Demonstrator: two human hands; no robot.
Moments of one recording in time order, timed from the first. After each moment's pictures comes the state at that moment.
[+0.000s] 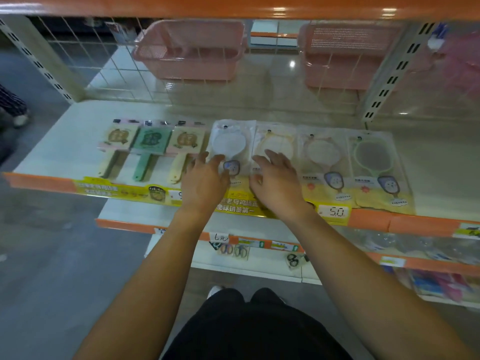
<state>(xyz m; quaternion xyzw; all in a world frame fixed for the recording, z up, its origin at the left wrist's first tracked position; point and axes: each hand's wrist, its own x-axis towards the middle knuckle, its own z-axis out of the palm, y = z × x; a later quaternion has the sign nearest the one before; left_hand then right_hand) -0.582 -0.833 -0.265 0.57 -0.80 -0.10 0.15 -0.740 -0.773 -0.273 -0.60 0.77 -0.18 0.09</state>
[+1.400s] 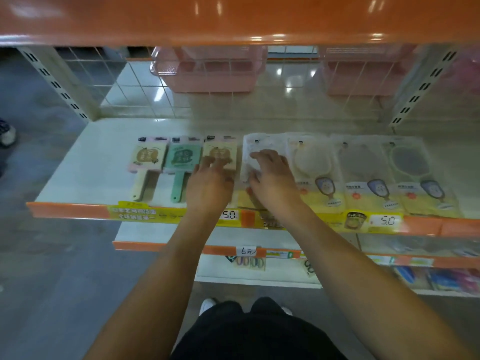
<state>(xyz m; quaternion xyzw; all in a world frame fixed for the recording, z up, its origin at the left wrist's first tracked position) -0.508 -0.896 -0.256 0.53 -0.82 -0.13 0.19 -0.647 -0.840 -0.254 -0.58 0.77 -0.24 0.10</state>
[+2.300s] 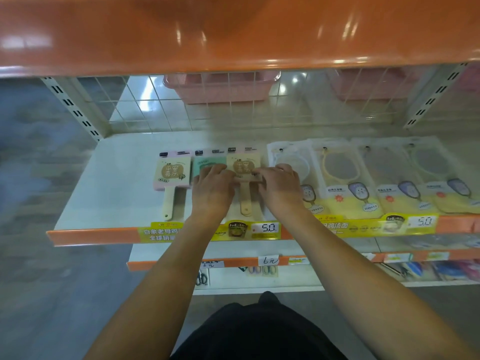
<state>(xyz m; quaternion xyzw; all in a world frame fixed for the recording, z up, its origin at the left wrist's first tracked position) -0.450 -0.966 -0.267 0.47 -0.87 -0.12 0.12 -0.595 -0.894 -0.270 -0.54 0.82 -0.16 0.09</state>
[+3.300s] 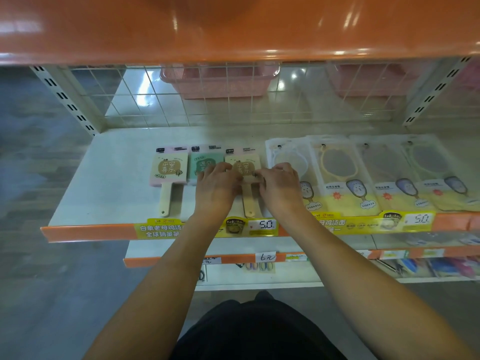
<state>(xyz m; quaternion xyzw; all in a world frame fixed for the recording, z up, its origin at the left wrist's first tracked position) -0.458 -0.957 -0.263 0.45 -0.88 -0.13 0.09 -0.590 -0.883 -0.265 -0.51 0.83 -0.18 0.08</state>
